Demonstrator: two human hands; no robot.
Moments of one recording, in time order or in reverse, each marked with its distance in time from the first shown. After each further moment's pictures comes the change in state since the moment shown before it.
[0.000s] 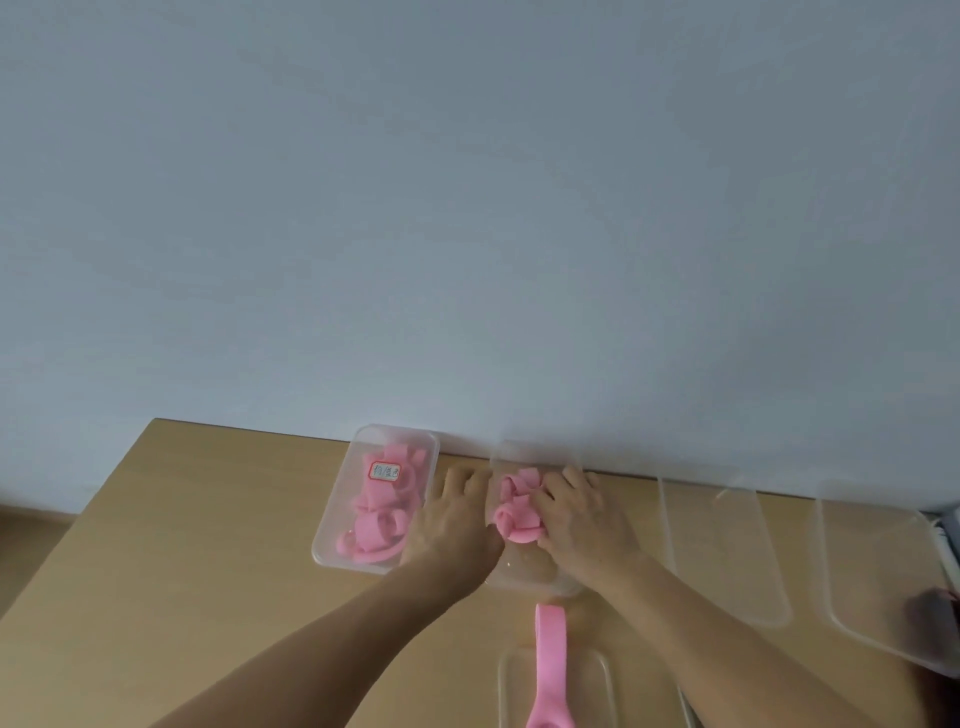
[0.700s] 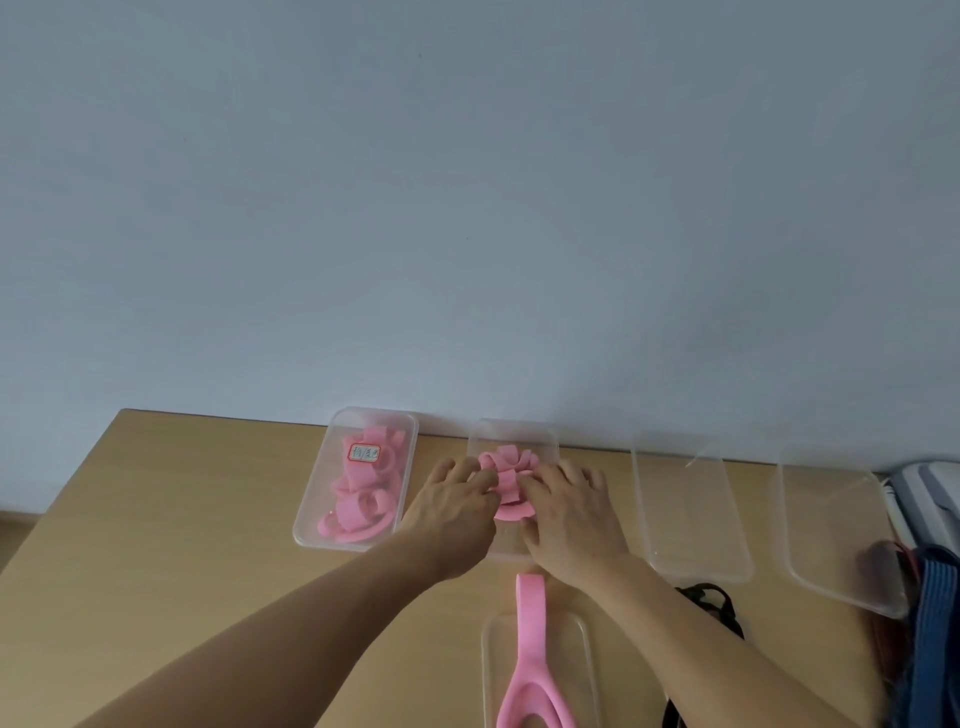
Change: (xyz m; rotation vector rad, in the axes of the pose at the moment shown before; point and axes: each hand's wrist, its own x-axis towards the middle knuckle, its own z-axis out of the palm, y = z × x) left_hand 0.005 0.003 0.013 0.437 -0.115 0.454; right_hand -0.031 -0.009 0.003 0.082 -0.013 0.169
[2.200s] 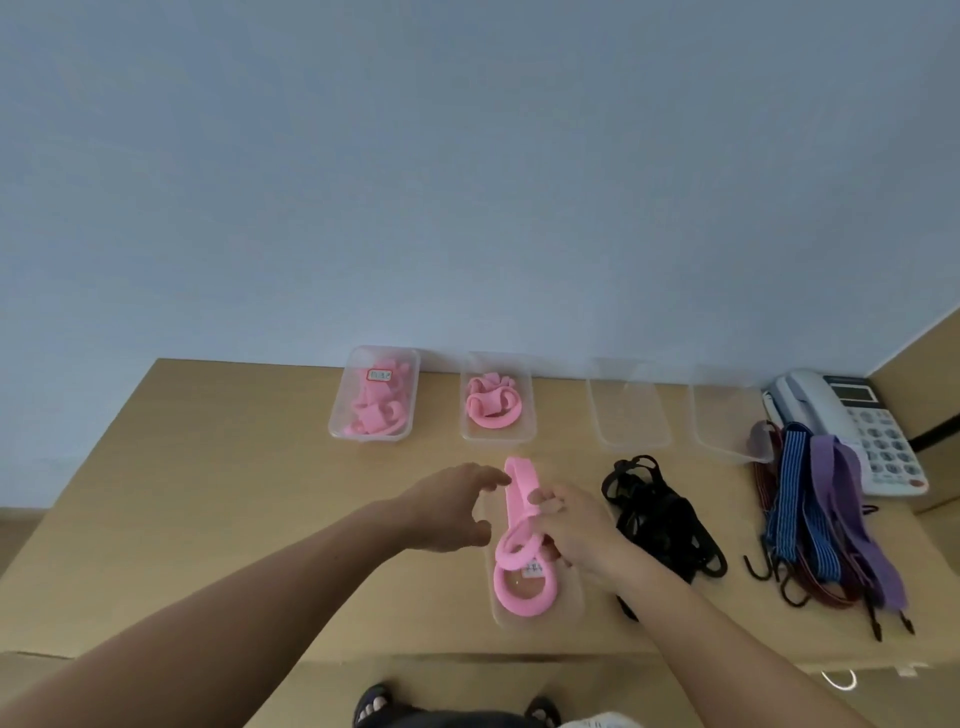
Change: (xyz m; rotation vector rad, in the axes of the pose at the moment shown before) left_hand -0.133 0.057 -0.054 -0.646 -0.296 -0.034; right_hand -0.149 -0.064 -0.044 1.046 -0.328 0.715
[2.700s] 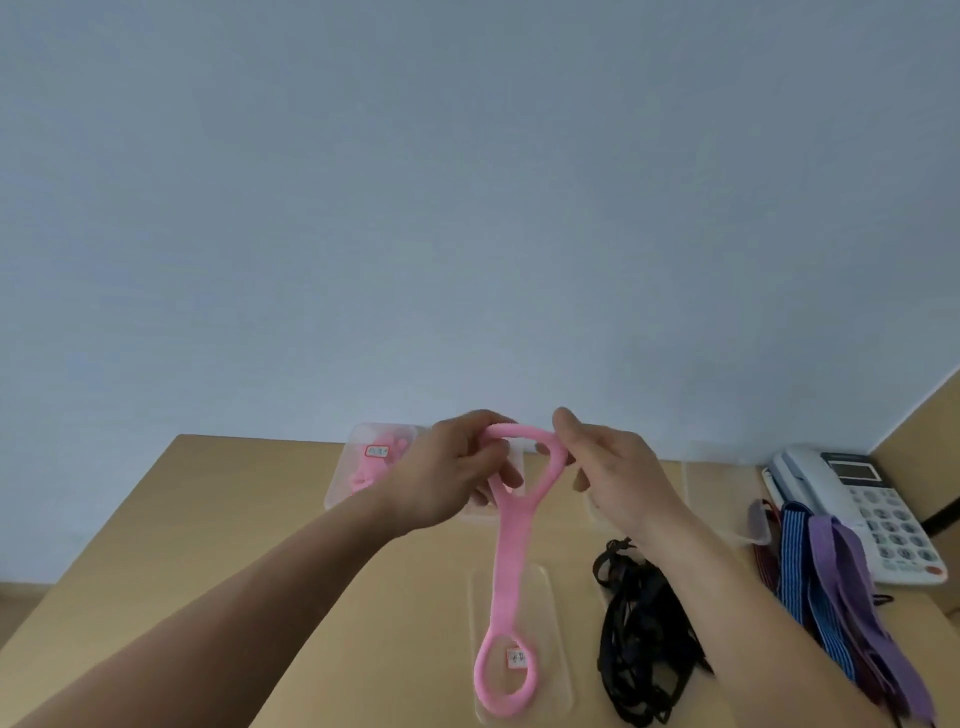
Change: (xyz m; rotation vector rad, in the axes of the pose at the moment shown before) left_hand -0.033 0.097 -0.099 -0.586 0.407 0.171; right_hand -0.068 -0.113 -0.103 0.086 0.215 -0.472
